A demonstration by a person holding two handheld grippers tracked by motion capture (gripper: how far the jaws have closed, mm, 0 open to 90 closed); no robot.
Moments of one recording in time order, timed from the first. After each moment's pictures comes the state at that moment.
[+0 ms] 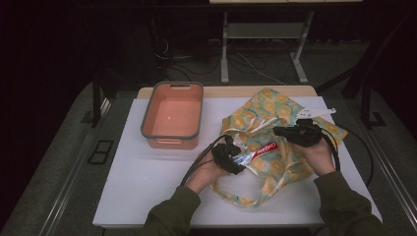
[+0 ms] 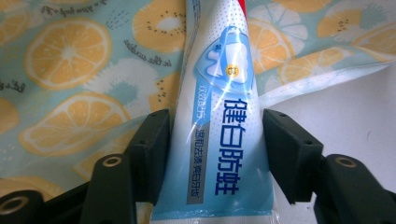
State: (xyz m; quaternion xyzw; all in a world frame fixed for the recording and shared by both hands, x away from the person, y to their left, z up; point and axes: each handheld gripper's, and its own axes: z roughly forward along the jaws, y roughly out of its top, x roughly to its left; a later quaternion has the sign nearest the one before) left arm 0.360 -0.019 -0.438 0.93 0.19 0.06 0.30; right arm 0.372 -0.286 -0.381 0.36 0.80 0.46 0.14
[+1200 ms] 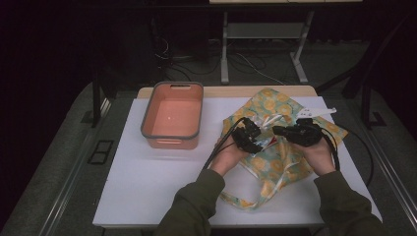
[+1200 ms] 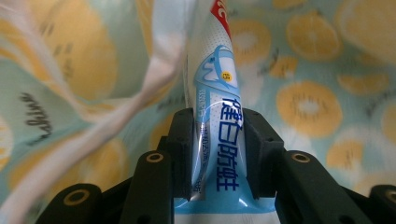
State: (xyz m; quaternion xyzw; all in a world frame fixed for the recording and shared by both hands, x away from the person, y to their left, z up) left arm 0.401 -0.088 -0.414 0.92 0.23 0.06 0.32; right arm 0.371 -0.286 -0.378 0.36 0.80 0.47 0.14
